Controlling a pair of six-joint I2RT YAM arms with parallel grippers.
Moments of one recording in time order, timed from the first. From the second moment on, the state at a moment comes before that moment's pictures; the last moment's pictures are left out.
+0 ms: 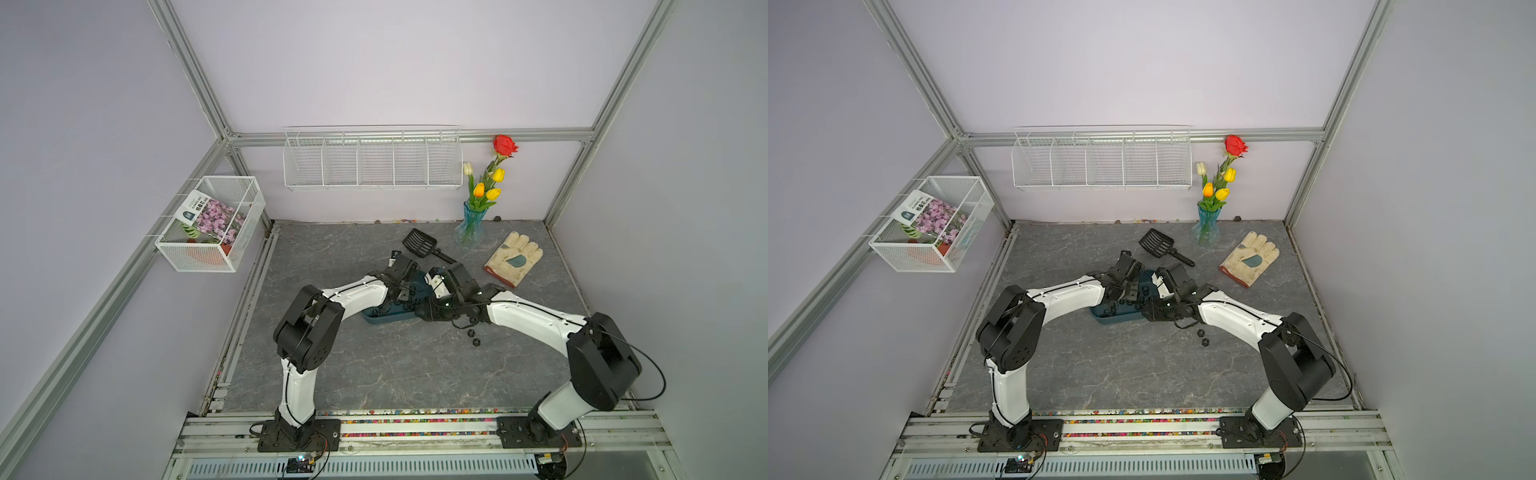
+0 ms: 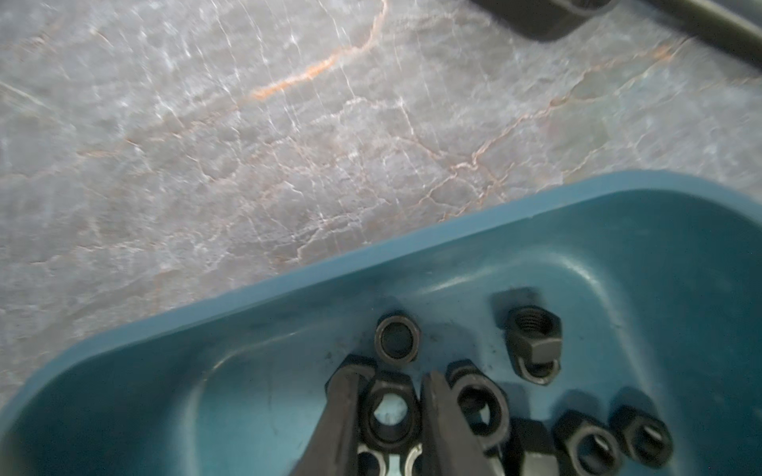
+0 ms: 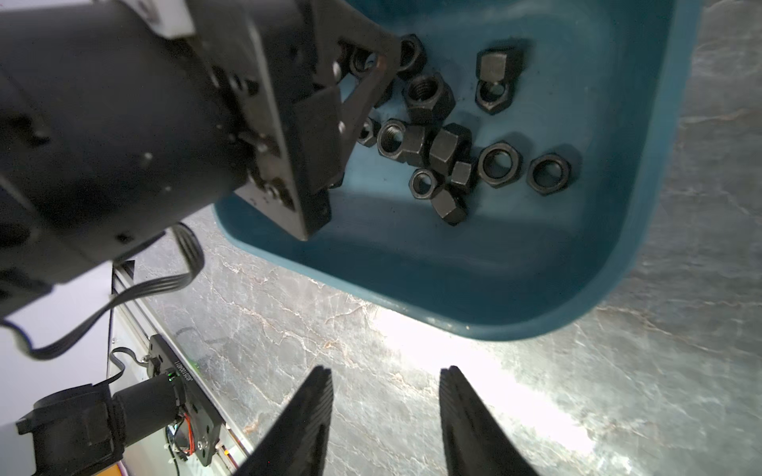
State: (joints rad) left arm -0.72 1.97 1.32 -0.36 -0.33 -0.42; right arm 0.65 1.61 1.04 -0.39 -0.34 0.53
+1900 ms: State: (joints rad) left arm -1.06 1.77 1.17 -0.08 0.05 -0.25; right arm 0.31 1.55 0.89 -0.62 0.03 0.58
